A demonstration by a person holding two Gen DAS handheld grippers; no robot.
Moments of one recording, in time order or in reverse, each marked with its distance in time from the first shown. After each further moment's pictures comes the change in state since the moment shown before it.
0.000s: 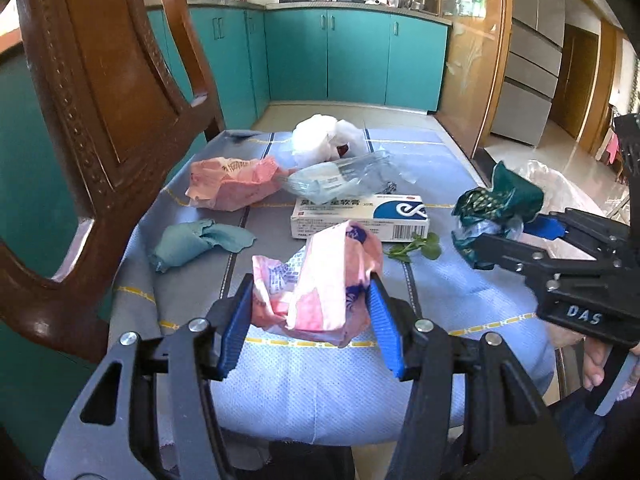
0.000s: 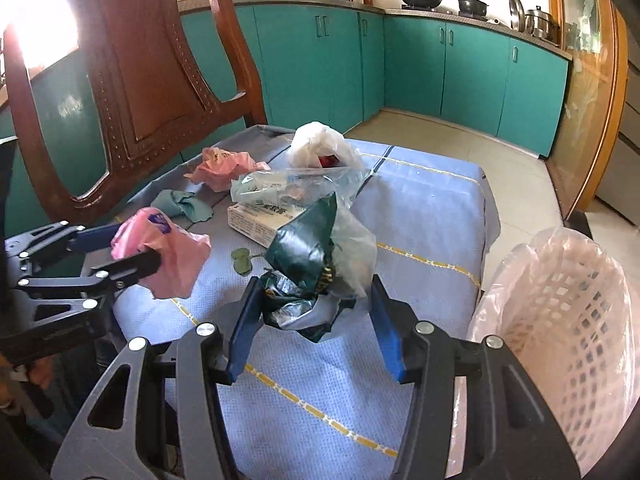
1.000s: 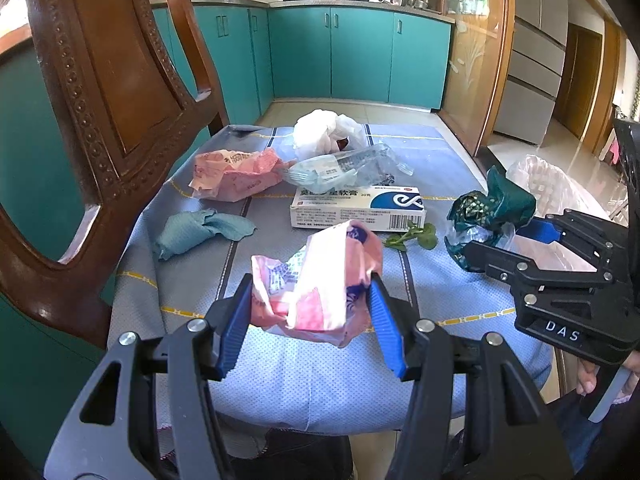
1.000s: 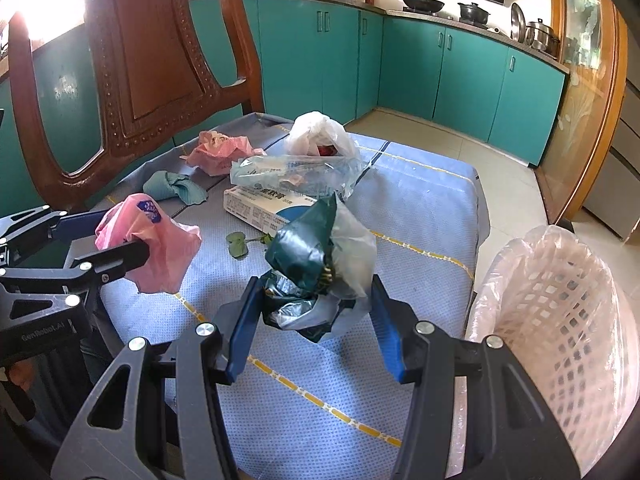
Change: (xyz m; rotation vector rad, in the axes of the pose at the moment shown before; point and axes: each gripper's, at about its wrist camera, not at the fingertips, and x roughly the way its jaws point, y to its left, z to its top) left arm -0.007 -0.003 -0.011 -0.008 0.015 0.011; right arm 0.003 0.012 -0.008 -0.049 0.019 -0.060
